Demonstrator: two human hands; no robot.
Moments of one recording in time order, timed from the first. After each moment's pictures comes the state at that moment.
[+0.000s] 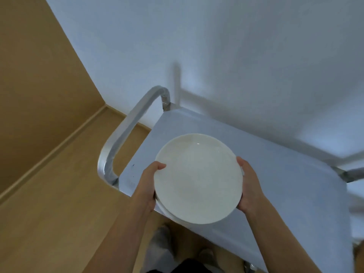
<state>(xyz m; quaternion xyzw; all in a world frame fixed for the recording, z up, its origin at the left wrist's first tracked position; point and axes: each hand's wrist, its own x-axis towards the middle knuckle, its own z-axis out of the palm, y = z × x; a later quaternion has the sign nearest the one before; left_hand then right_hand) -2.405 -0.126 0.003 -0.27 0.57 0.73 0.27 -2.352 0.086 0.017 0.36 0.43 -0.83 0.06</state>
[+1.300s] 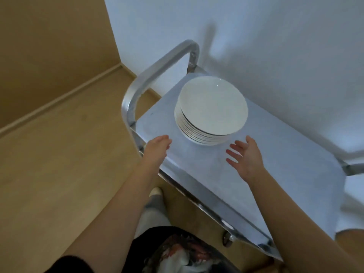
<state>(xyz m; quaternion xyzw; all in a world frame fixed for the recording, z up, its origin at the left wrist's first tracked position) -2.362 -0.161 -0.043 -0.29 0.64 0.68 0.21 -2.336 0.062 -0.022 0.45 0.56 -0.69 0.07</state>
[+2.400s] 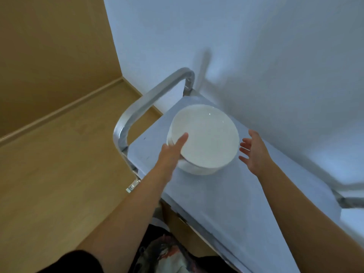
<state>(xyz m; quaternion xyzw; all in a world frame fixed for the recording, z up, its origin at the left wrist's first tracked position) -2.408 -0.109 -0.008 -0.27 0.61 0.70 0.25 -2.424 0.122 0.001 0.41 0.65 -0.64 0.07</state>
